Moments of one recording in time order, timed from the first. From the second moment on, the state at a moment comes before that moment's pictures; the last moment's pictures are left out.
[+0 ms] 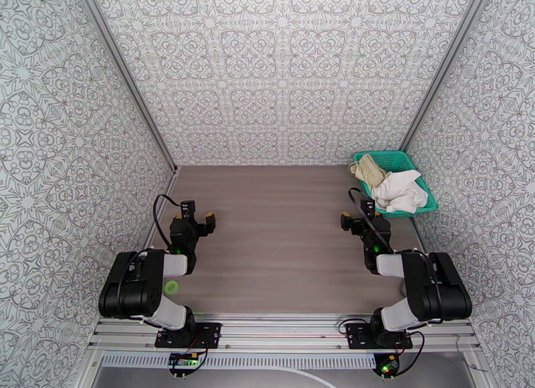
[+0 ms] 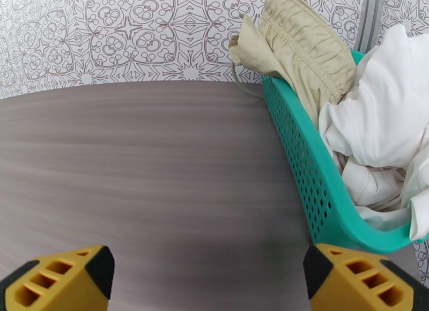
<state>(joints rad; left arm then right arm) 0.08 1.54 0.37 0.89 -0.02 0.00 0.00 1.52 0.39 0.86 -0.03 0.00</state>
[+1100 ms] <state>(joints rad) -0.45 1.20 1.06 -0.22 0.71 0.00 -0.38 1.75 1.71 -0.82 -0.05 0.38</state>
